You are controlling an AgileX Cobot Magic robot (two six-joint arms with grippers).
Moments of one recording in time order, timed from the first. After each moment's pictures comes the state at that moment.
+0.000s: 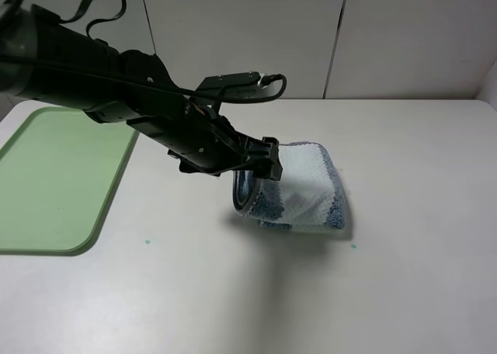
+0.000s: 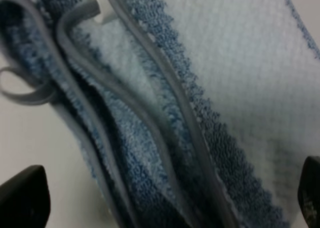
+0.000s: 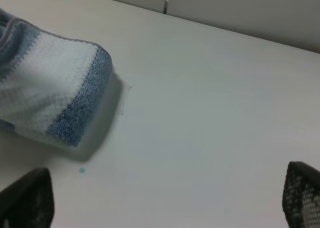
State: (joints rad) left arm -0.72 1.85 -1.03 -0.50 0.16 0.12; right arm 0.11 -0.01 -0.50 0.09 1.02 -0.21
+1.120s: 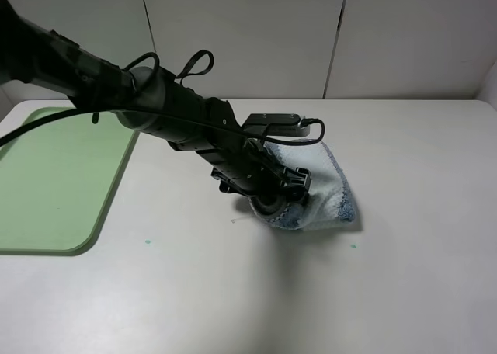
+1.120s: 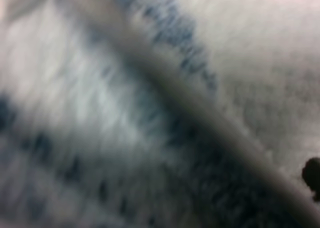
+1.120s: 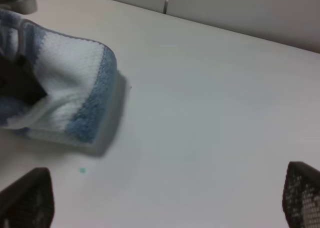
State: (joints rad) left arm -0.77 2.18 -1.27 -0.53 0.15 0.13; right arm 0.11 -0.01 -0.50 0.09 1.02 -0.21
